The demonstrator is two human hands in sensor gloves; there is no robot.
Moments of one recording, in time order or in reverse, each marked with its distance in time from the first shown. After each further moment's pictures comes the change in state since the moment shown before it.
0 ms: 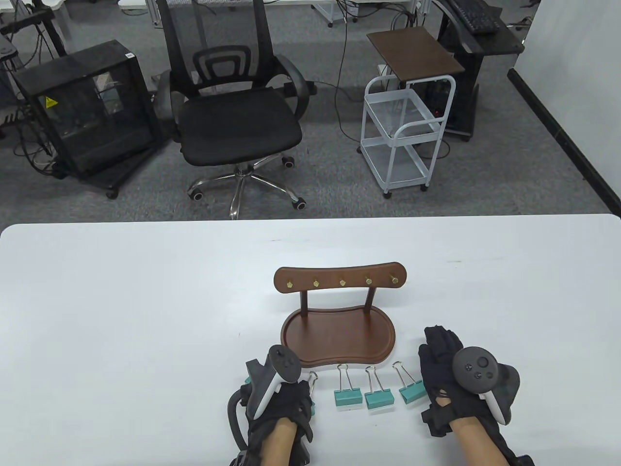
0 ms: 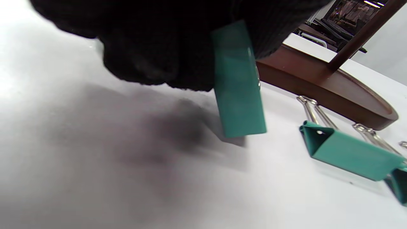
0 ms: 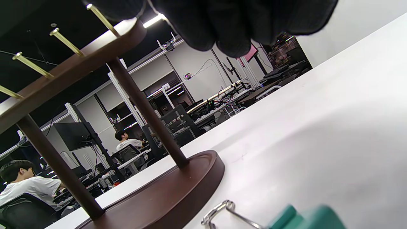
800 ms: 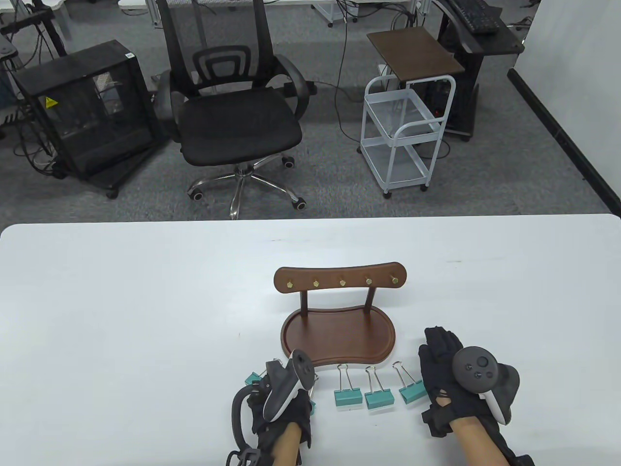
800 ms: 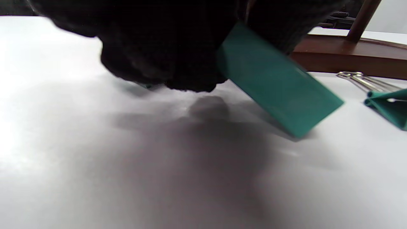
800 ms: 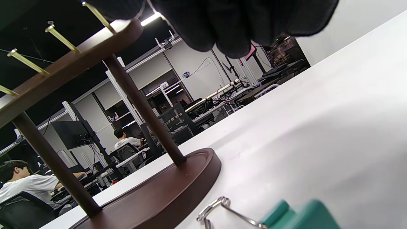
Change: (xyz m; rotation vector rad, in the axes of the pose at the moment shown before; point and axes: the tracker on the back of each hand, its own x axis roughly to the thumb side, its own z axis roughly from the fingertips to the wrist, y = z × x) left_hand 0.017 -0.004 0.006 0.173 0.020 -0.307; right_hand 0.000 0.000 0.000 0.008 0.008 0.004
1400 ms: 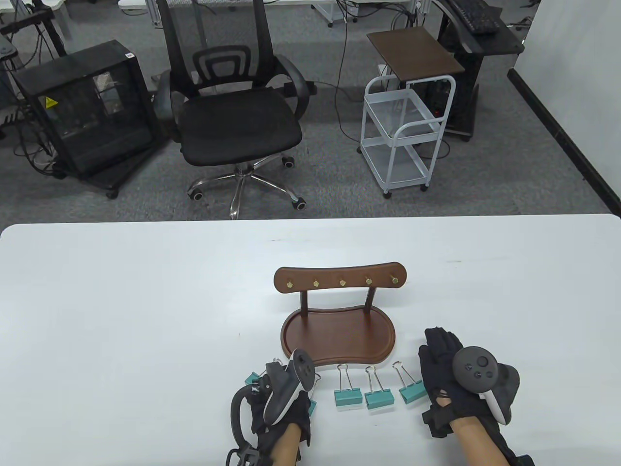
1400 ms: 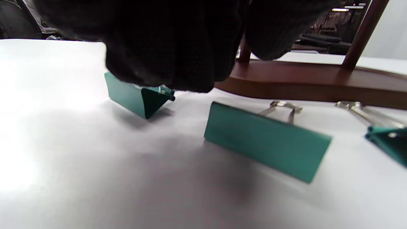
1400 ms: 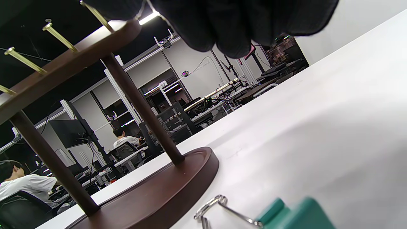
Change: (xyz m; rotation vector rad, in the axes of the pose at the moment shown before) left_hand -0.004 0.012 0.006 0.095 -0.005 0.065; right_hand 0.000 0.000 0.000 0.003 0.005 0.005
